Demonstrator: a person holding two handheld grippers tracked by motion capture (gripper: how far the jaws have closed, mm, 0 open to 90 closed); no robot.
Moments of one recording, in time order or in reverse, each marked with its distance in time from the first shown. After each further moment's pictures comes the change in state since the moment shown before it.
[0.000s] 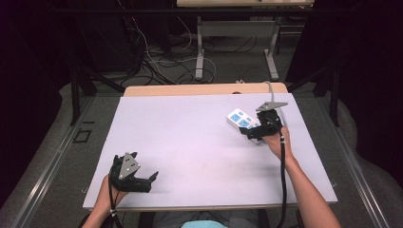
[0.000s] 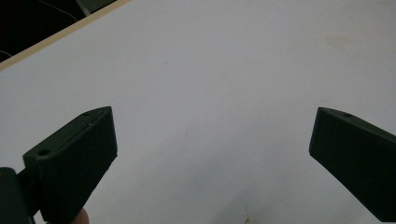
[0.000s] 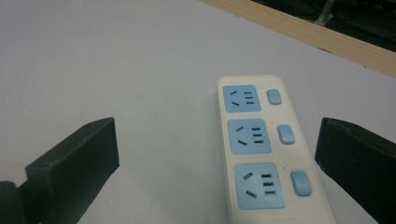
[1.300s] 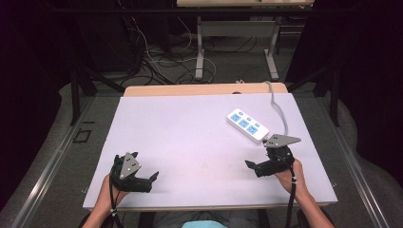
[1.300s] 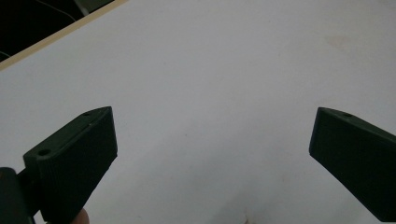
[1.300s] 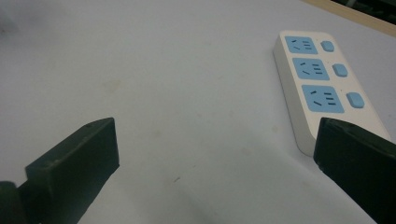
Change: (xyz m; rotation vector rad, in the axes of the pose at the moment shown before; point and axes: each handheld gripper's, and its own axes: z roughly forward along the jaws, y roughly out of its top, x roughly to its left) left arm -0.001 0.001 0.003 -0.004 -0.002 0.001; right arm 0.069 -0.059 -0.069 0.006 0.029 -0.085
